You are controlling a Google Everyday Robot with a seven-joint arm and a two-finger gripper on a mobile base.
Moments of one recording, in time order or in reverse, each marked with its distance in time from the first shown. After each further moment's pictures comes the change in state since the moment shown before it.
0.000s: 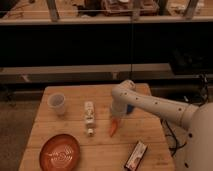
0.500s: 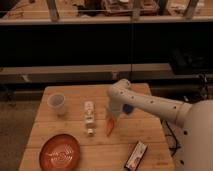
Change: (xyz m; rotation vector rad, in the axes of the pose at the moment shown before) arm -0.004 -0.023 0.002 0.011 -0.005 -0.072
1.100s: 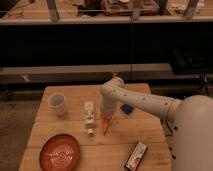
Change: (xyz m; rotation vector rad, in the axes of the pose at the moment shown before) arm -0.005 -0.039 0.004 0.003 -0.006 -0.112
